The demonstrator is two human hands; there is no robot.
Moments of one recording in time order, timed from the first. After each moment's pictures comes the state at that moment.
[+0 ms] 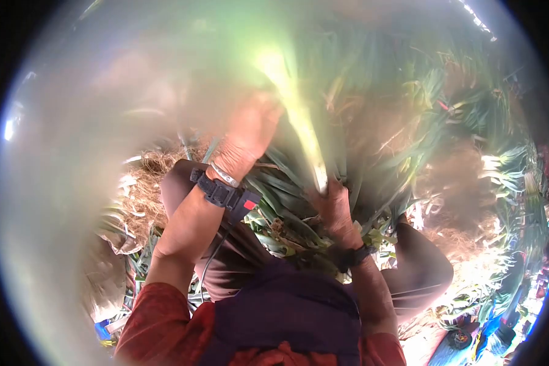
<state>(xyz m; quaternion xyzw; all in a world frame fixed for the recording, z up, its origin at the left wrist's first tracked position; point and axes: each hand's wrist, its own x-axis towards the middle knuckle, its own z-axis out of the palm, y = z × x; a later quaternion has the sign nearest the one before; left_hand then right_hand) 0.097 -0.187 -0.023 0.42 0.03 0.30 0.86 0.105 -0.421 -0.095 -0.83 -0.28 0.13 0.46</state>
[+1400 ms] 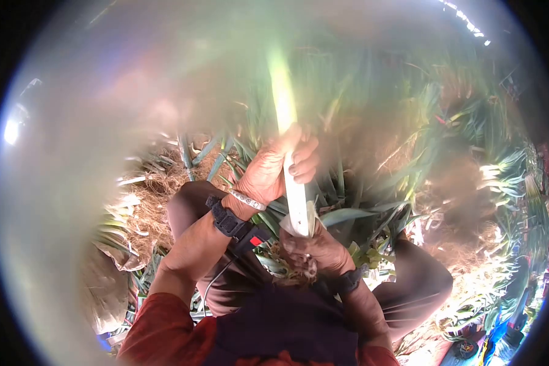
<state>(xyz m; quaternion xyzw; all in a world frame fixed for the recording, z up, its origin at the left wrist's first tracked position) 0.088 -0.226 0.022 0.20 -0.08 -0.02 0.98 0.071 -0.414 -0.005 -0.39 -0.12 0.60 0.68</state>
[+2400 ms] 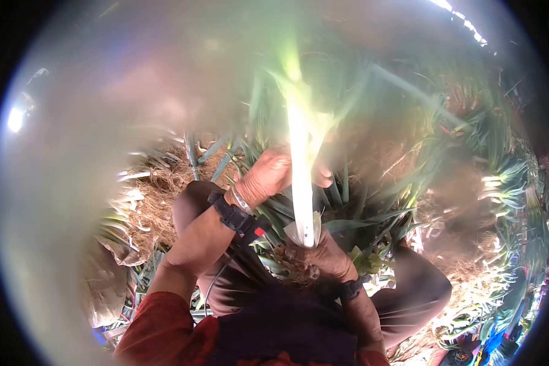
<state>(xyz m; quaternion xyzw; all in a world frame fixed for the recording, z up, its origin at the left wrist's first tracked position) 0.078 -0.208 0.011 0.43 -0.11 0.00 0.90 0.067 -0.421 -0.014 -0.51 -0.19 0.54 0.64</state>
